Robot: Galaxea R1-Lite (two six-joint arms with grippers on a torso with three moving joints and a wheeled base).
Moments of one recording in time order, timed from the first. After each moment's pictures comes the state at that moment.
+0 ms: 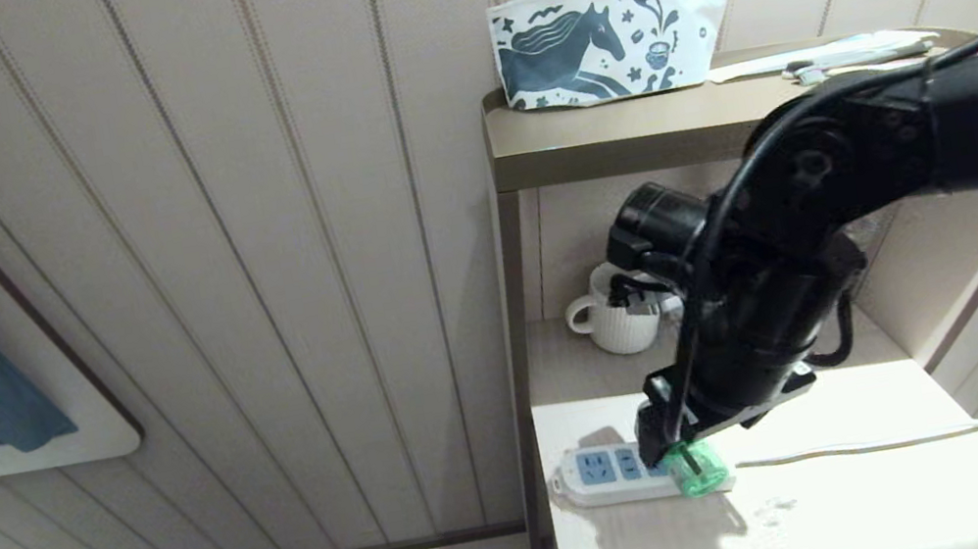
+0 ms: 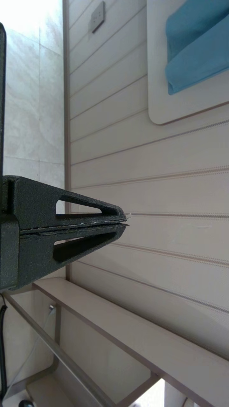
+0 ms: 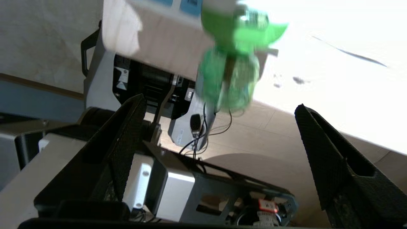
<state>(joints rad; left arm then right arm) 0.00 0.00 0.00 0.02 -0.02 0.03 0.61 1.93 -1.67 1.04 -0.04 0.34</state>
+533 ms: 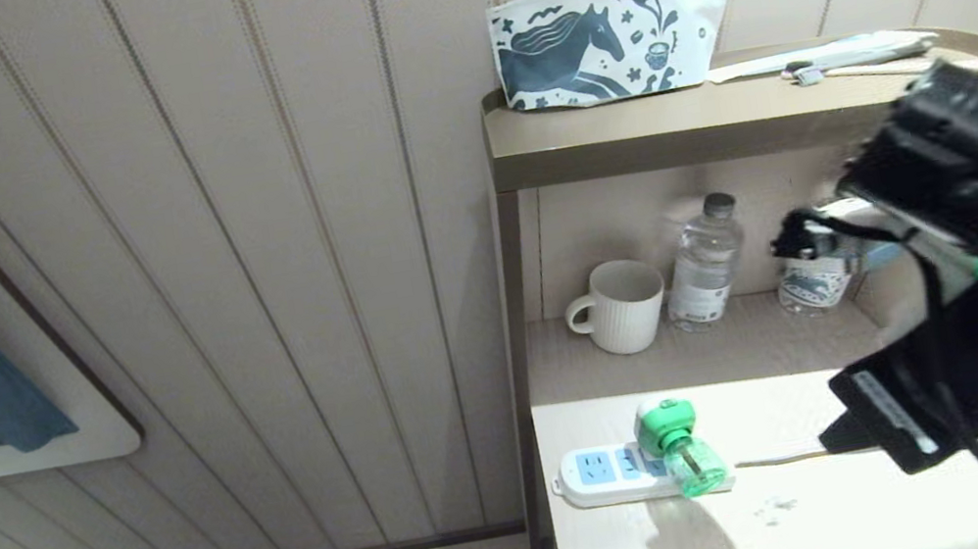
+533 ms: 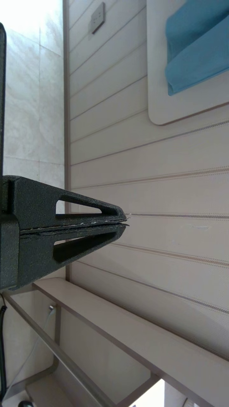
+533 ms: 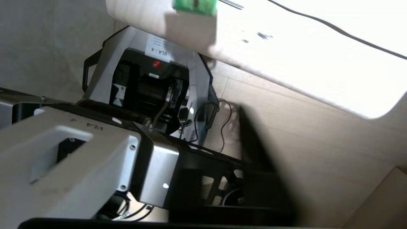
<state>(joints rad) 0.00 0.00 0.00 0.02 -0.02 0.03 0.66 1.48 -1.40 1.02 -0.13 0.37</state>
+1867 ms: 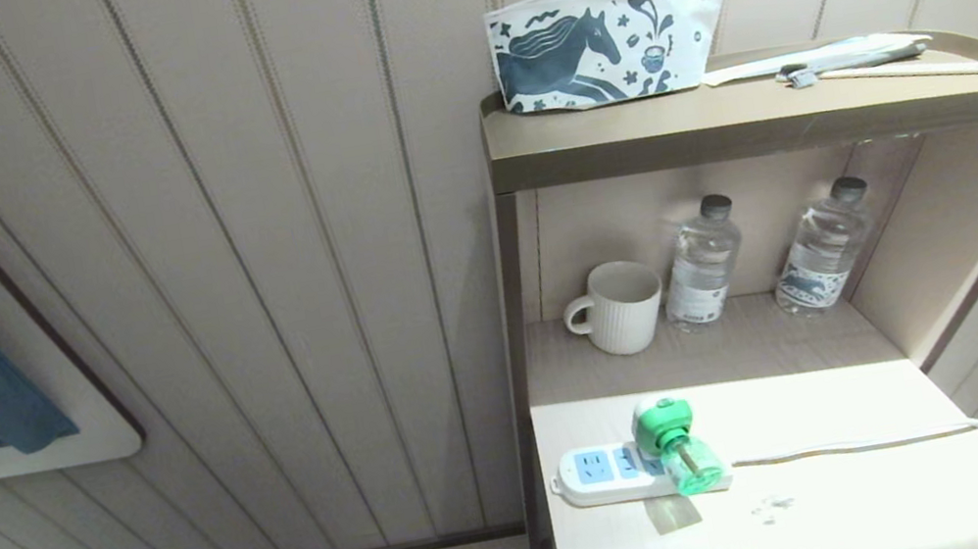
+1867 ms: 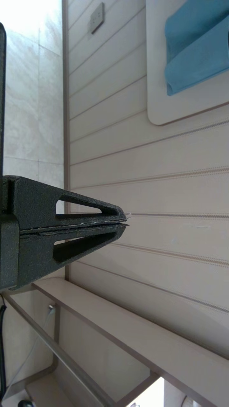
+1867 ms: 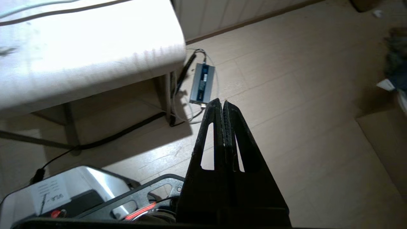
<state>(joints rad) 0.00 0.00 0.00 0.02 -0.02 0.03 0.22 0.32 -0.45 0.71 -0.62 0.33</state>
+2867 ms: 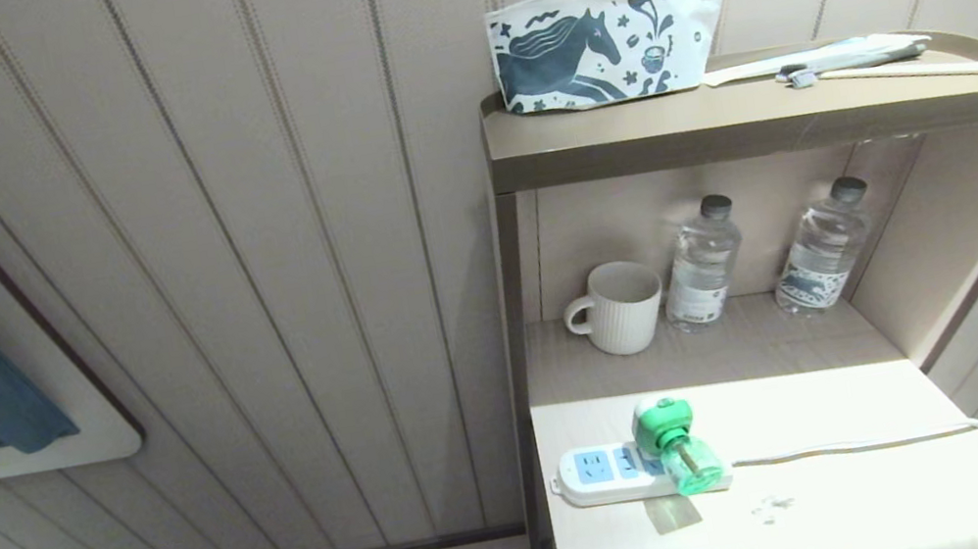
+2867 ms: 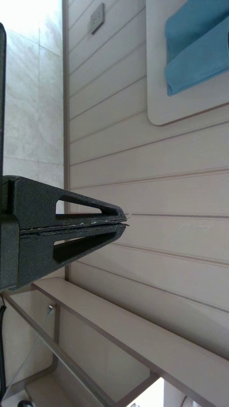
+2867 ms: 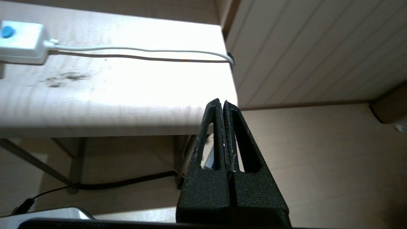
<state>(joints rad) 0.00 0.00 0.00 0.02 -0.02 0.03 -0.02 0.19 -0.06 0.01 -0.23 -0.12</state>
